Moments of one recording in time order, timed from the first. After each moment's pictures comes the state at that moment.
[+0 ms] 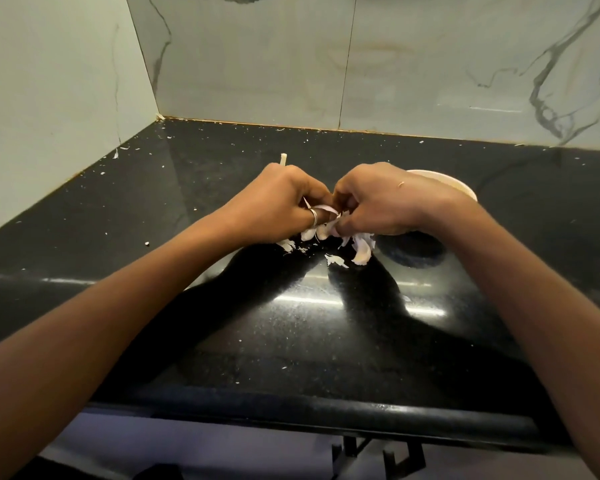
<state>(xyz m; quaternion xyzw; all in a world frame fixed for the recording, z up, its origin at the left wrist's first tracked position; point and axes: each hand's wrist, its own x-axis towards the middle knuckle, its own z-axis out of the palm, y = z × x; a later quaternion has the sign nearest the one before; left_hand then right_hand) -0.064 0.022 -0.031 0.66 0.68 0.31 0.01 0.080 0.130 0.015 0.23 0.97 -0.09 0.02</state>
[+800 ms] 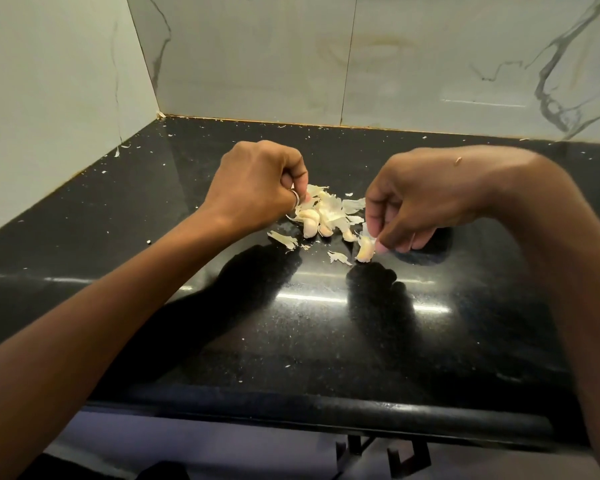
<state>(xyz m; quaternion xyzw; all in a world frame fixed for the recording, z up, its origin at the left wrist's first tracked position) -0.066 0.008 -0.020 0.55 0.76 0.32 -0.12 0.116 0.132 0.045 0.23 0.94 -0.20 0.12</state>
